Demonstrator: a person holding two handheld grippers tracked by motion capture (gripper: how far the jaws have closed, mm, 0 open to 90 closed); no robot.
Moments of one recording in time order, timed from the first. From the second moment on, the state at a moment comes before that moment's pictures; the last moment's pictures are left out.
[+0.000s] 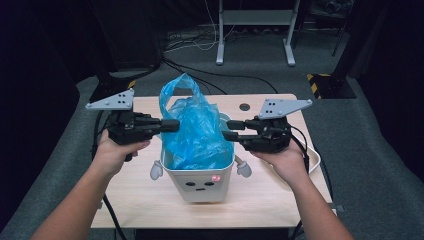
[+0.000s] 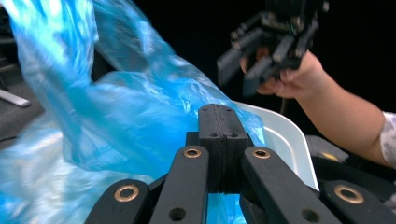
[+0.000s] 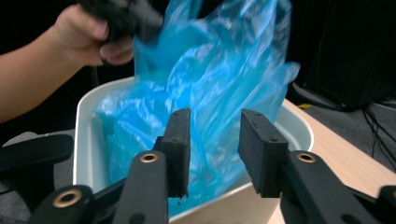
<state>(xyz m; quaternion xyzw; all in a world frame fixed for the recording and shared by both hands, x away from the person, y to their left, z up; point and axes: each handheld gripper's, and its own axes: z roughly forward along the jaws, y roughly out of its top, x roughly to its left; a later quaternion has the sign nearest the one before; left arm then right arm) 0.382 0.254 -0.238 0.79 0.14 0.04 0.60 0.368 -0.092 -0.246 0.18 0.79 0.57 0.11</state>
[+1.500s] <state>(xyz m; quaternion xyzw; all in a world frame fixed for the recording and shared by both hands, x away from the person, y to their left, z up) 0.380 0.218 -0.256 0.83 0.09 0.00 0.55 0.378 -0.009 -0.226 0.12 0.81 0.57 0.09</state>
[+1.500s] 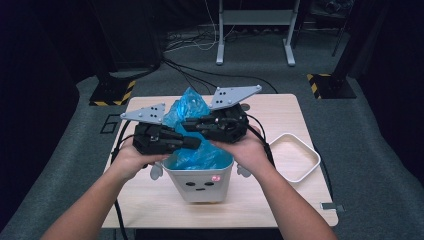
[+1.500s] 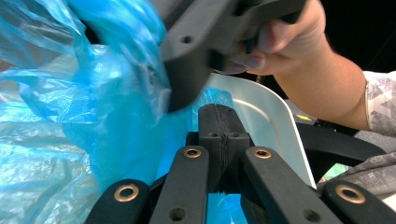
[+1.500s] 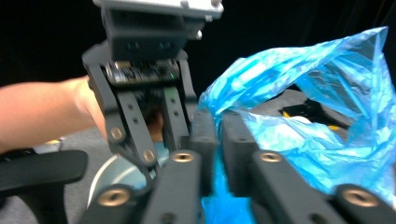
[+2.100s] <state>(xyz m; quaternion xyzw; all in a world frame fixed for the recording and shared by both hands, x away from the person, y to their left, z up) 0.392 0.273 -0.234 0.78 0.18 0.08 0.59 0.357 -0.063 -0.245 0.14 0.80 0.58 0.11</state>
